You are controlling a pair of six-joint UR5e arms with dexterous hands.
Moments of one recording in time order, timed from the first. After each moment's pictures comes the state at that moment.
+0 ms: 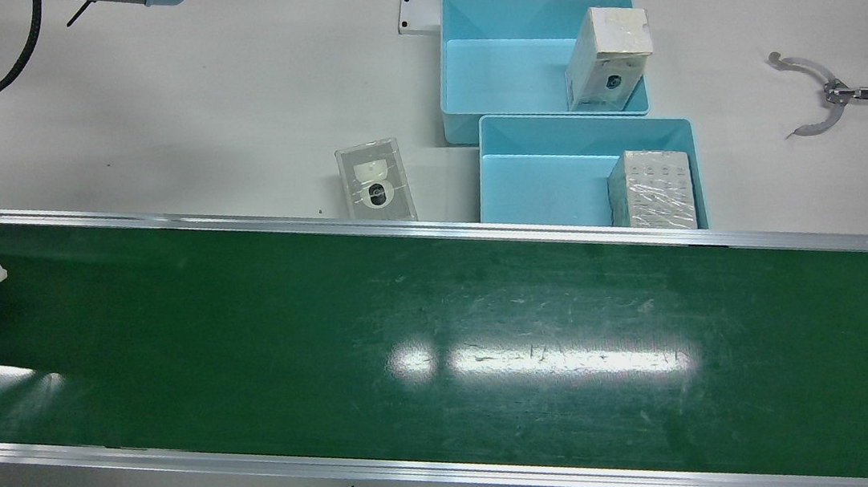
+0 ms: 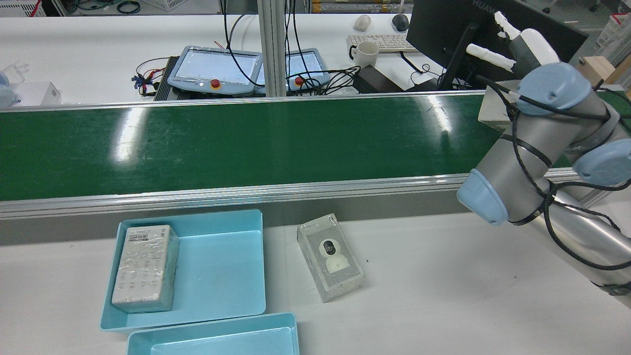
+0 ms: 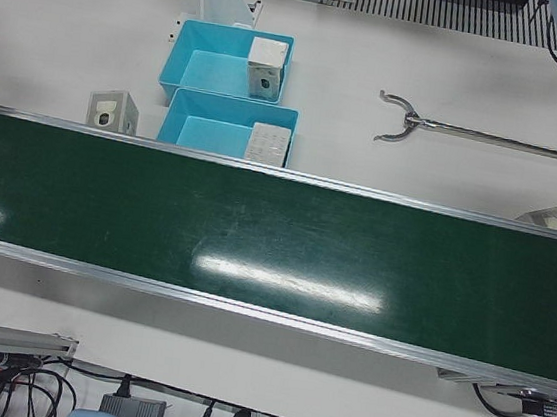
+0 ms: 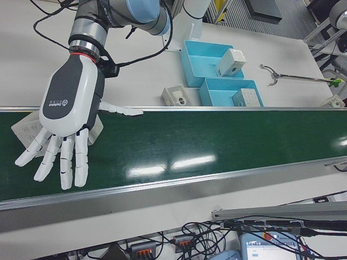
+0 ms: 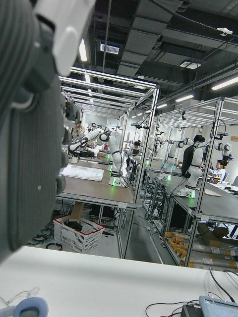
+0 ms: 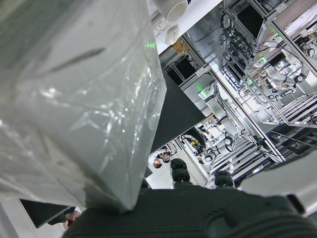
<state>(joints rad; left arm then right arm) -1.82 -1.80 -1.75 0.40 1.93 -0.16 1.05 -1.01 1.81 -4.24 -1.02 -0.74</state>
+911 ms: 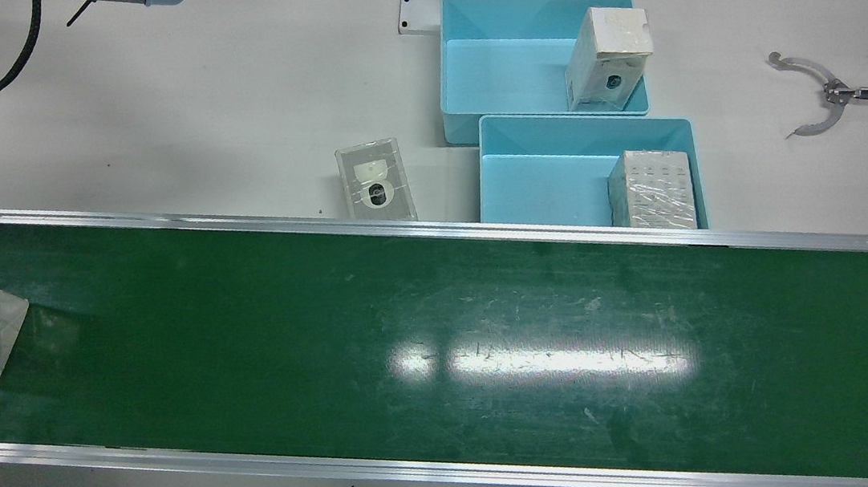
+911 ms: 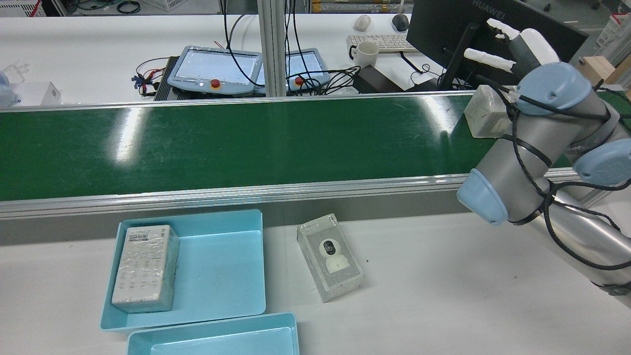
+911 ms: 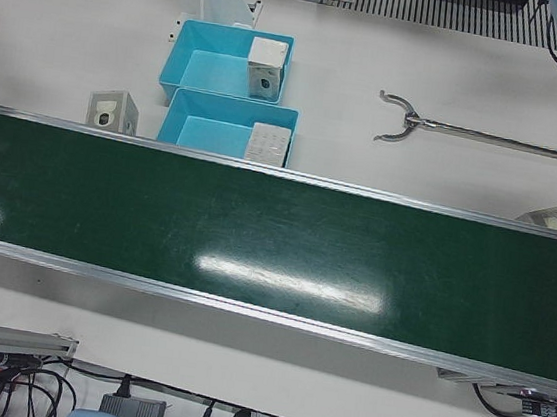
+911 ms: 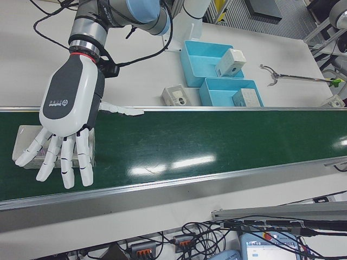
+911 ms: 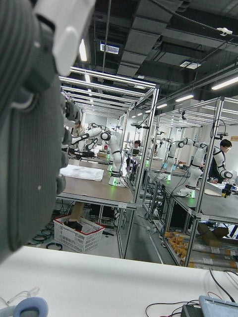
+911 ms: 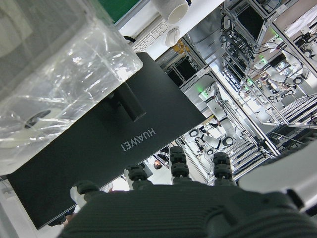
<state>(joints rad) -1.82 -1.80 -1.75 0.40 1.93 -0.16 1.05 -1.01 1.81 -4.24 -1.02 -0.74</state>
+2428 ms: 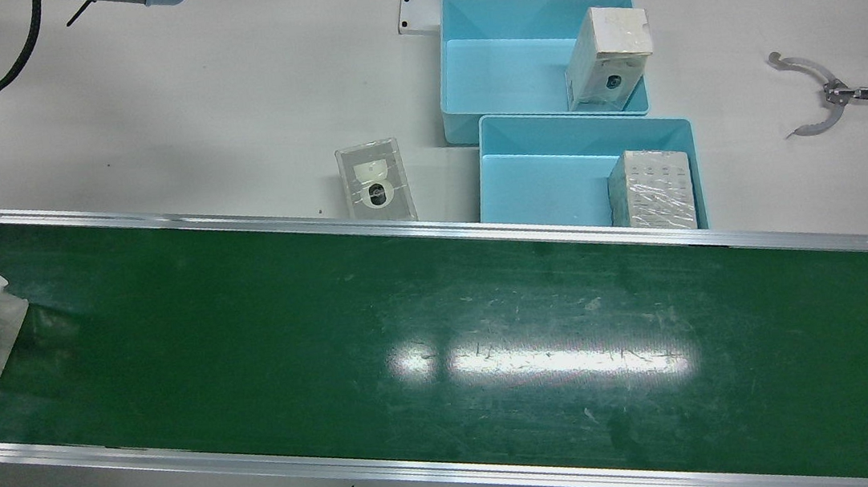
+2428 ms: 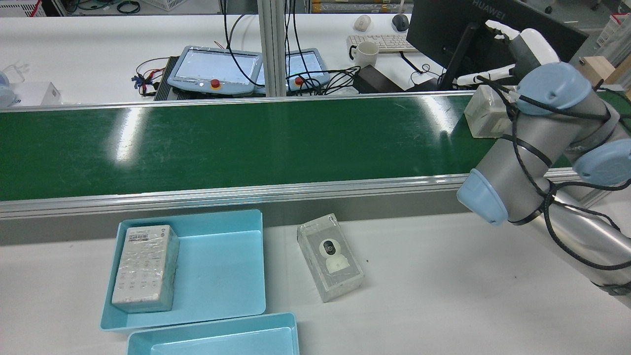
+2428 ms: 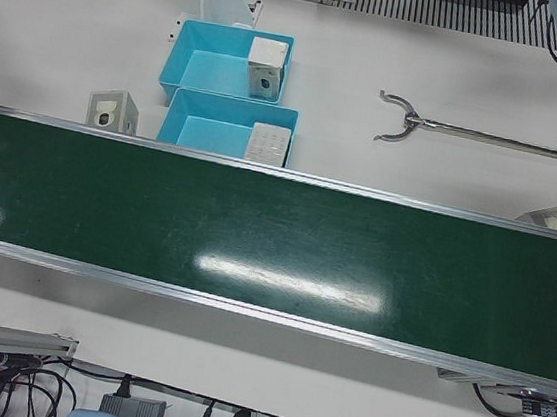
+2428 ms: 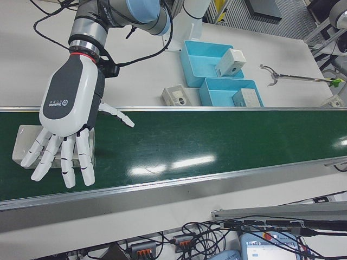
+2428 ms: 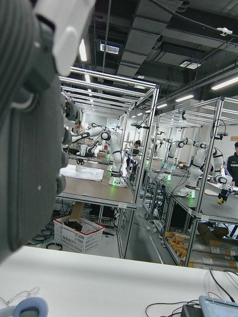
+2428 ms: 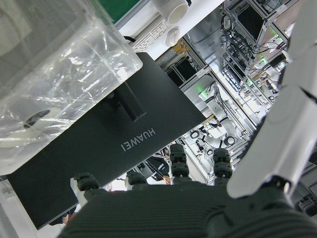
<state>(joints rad) -1.82 -1.80 -1.75 0.40 1.93 -0.16 1.05 -1.01 1.81 -4.24 -1.02 -0.74</state>
